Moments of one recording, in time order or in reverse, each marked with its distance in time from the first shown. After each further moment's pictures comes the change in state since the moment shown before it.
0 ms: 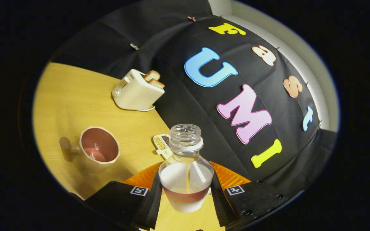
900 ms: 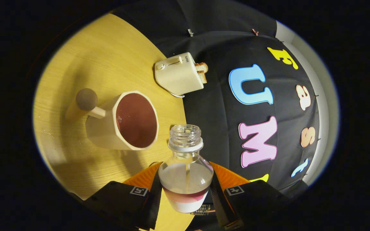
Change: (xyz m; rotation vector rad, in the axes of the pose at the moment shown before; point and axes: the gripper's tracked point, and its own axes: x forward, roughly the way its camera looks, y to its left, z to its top) arm 0.011 0.060 -0.011 -0.432 0.025 0.105
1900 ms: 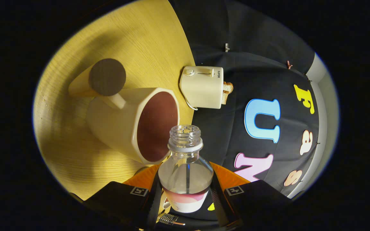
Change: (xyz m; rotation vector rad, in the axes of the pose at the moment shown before) arm 0.028 0.008 0.024 -0.343 -0.118 0.029
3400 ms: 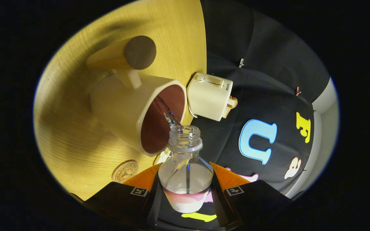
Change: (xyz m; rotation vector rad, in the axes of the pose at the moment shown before) arm 0.002 -0.016 0.007 -0.228 -0.070 -0.010
